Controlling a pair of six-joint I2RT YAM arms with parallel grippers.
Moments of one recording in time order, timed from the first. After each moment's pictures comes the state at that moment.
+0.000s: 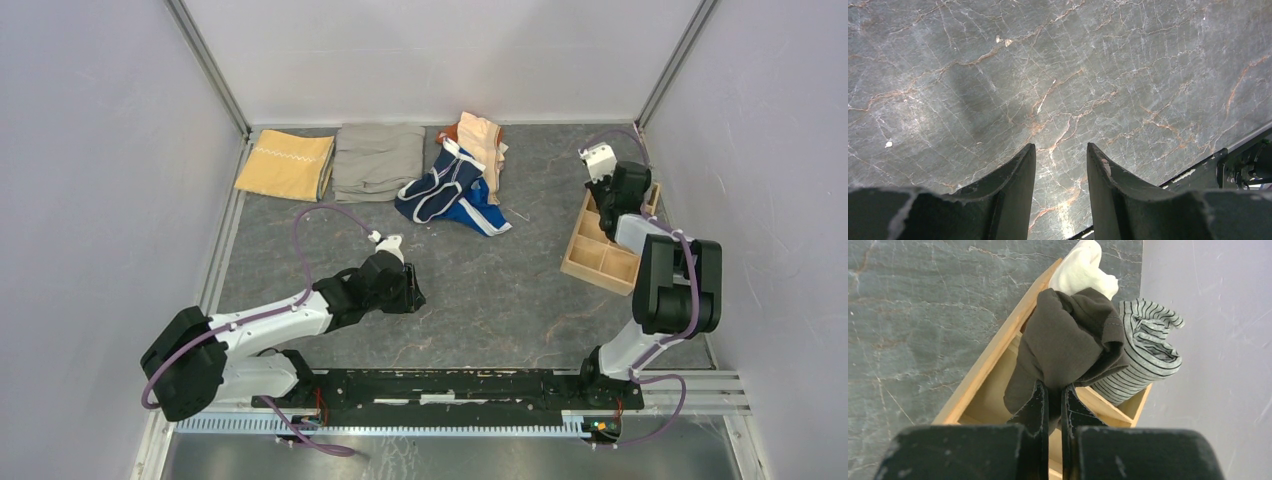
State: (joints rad) left arm -0.88 1.18 0.57 -0.17 -0.10 -0.75; right arm -0.16 1.67 0.89 0.26 0.03 -0.63
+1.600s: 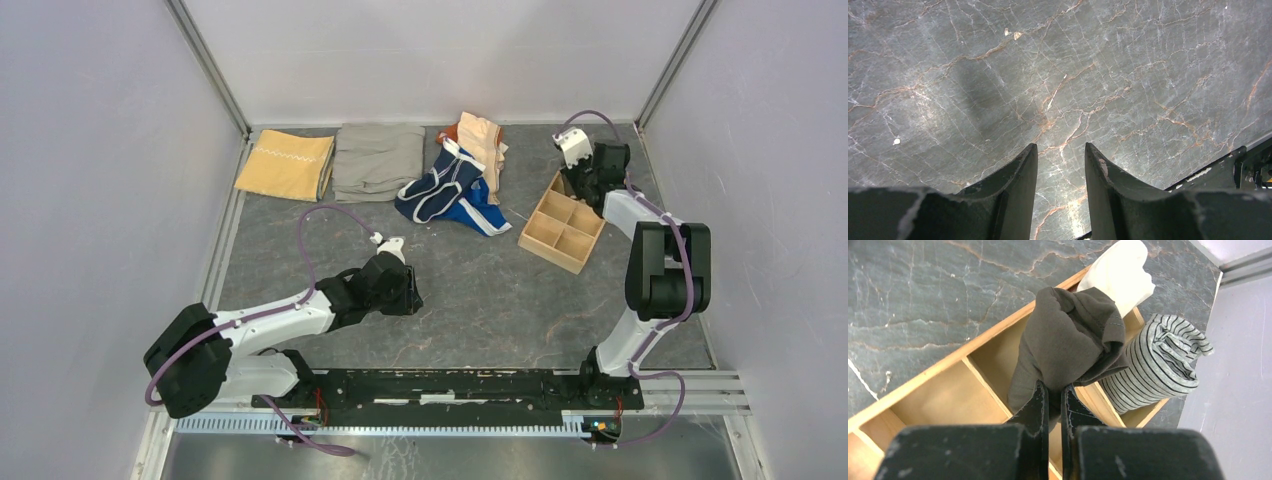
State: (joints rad) left arm -0.88 1.21 0.57 -0.19 -0.11 -0.72; right arm -0.05 1.76 1.11 0.05 -0.08 -0.57
